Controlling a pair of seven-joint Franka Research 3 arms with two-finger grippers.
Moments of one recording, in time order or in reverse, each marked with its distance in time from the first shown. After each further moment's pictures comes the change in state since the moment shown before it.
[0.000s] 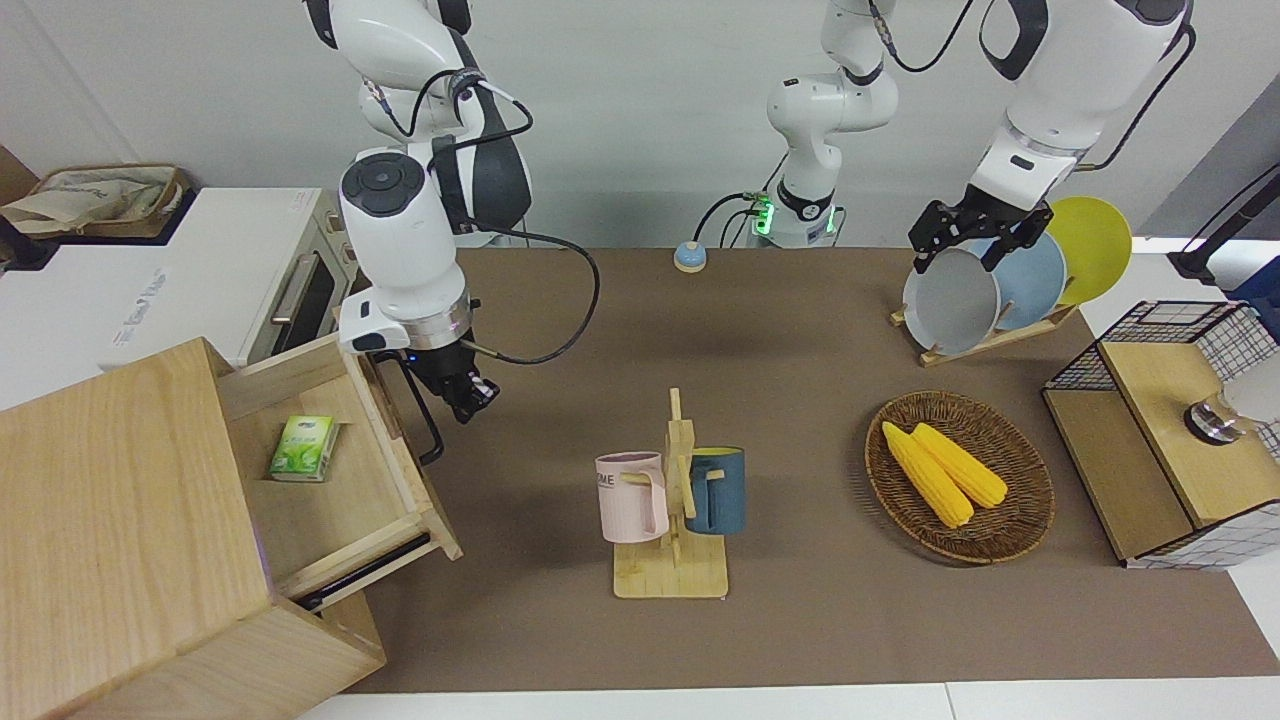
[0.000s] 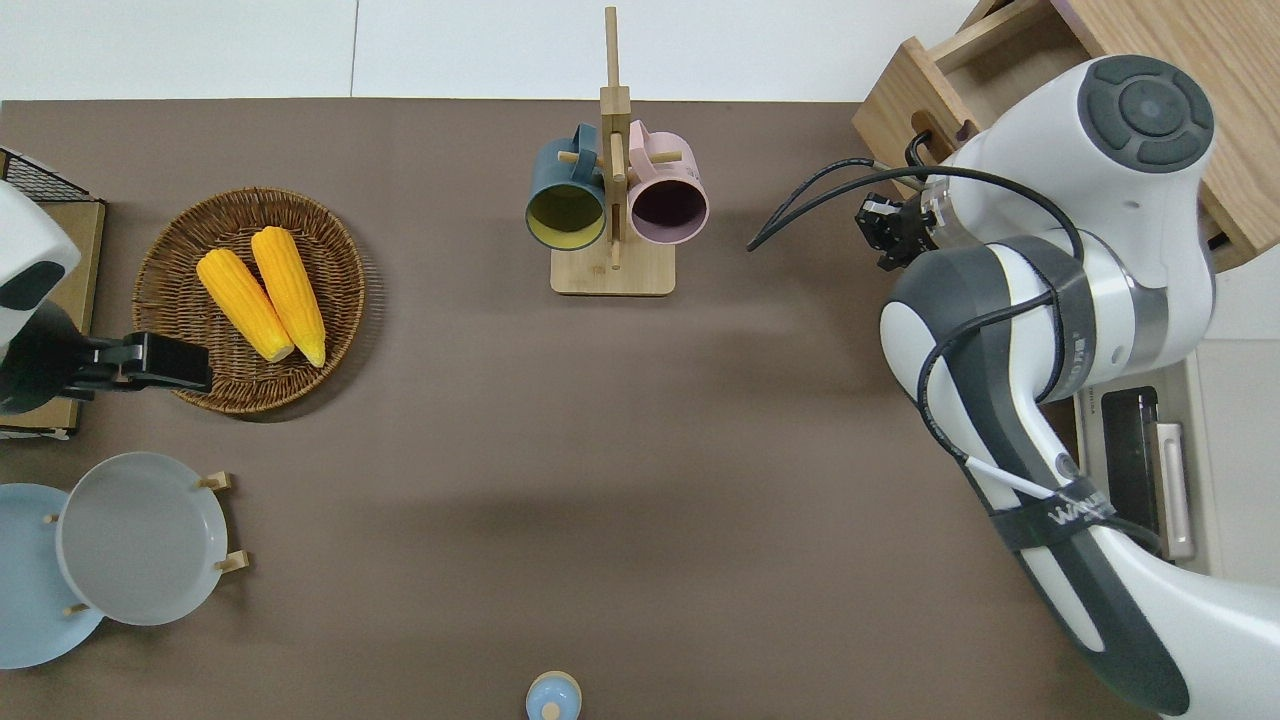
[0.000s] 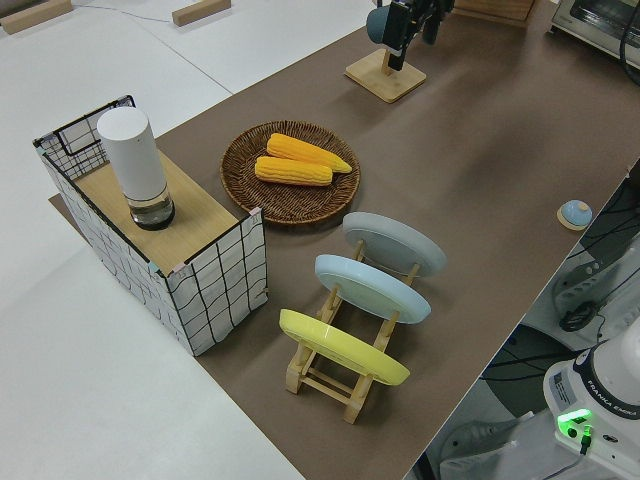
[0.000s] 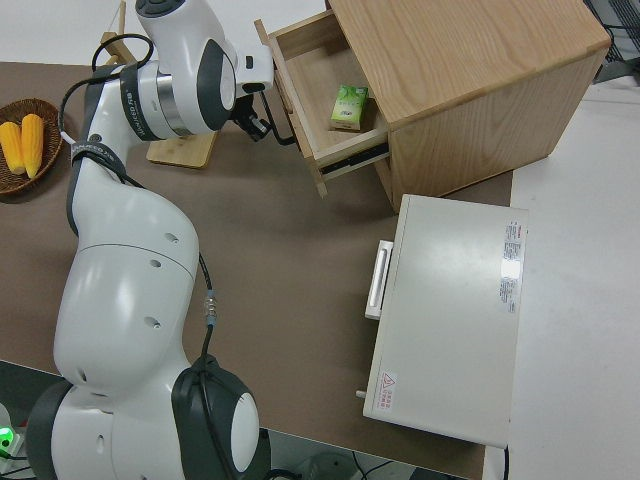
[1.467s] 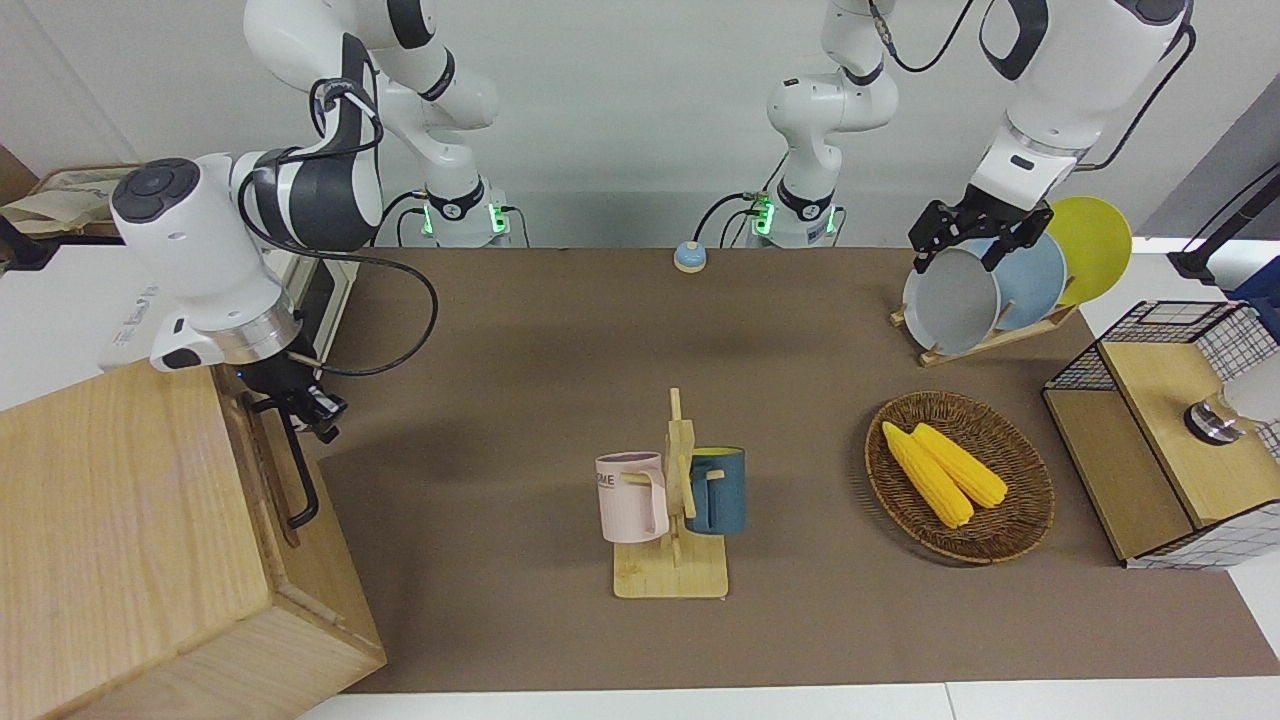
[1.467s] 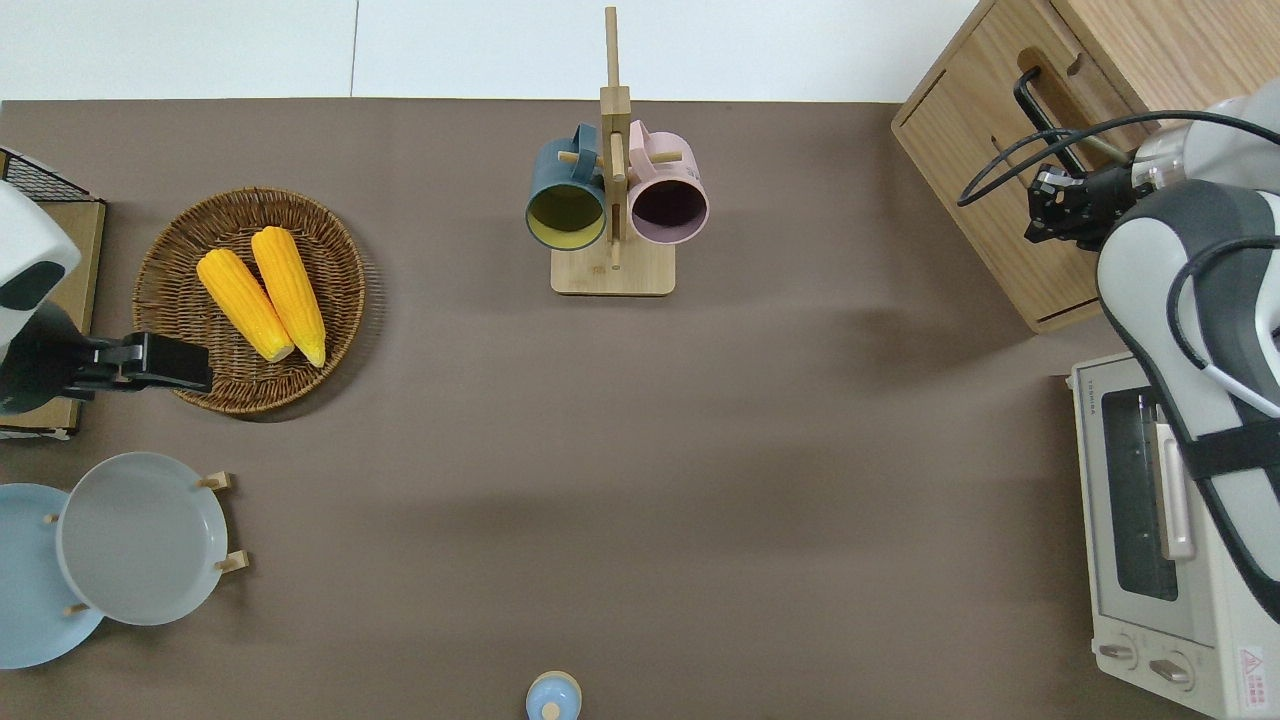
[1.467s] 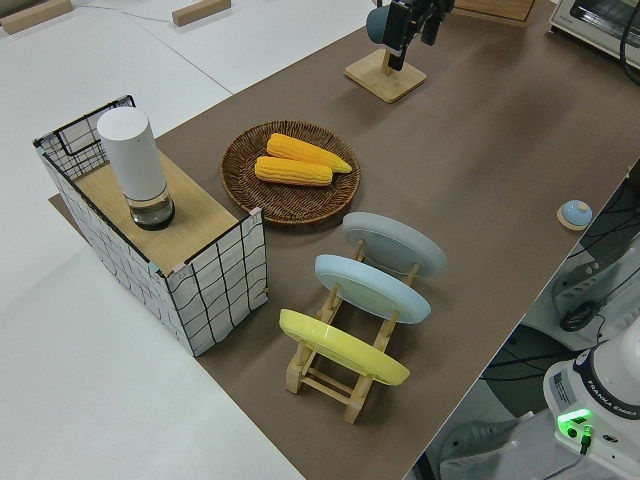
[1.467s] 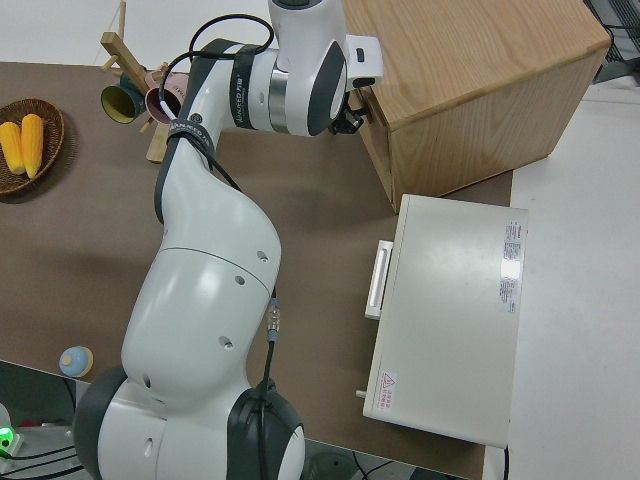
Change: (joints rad) left arm 0.000 0.000 0.000 0.000 0.000 0.000 0.000; right arm -0.219 0.005 0.000 0.003 0.078 0.032 -0.251
